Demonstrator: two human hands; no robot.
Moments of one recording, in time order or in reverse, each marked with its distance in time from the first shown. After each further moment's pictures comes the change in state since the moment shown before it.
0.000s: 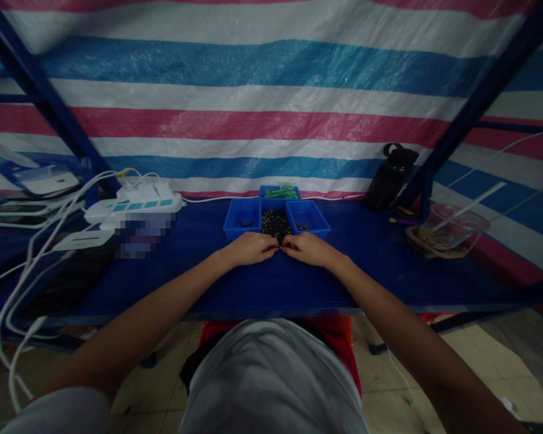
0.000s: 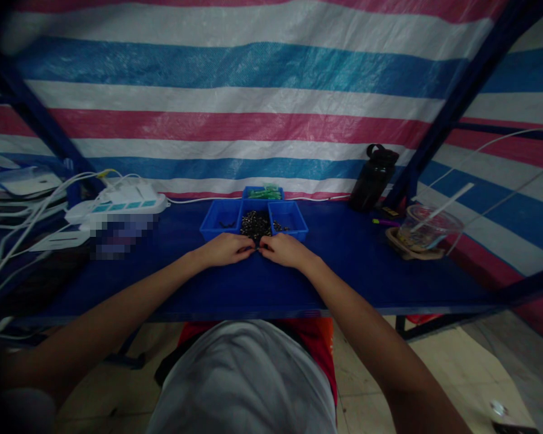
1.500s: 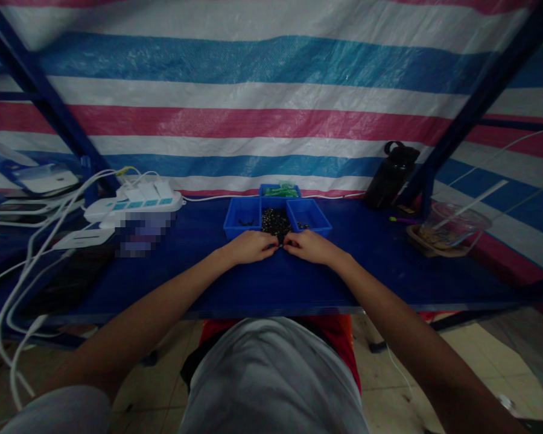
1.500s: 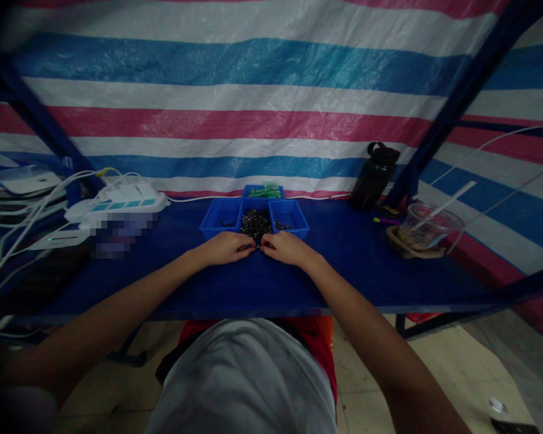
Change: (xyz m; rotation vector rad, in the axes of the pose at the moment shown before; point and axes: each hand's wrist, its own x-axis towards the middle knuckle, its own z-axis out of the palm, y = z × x) left_hand 0.001 0.001 -0.002 0.001 -0.012 -0.003; right_hand 0.000 0.007 0.001 0.036 0.017 -0.016
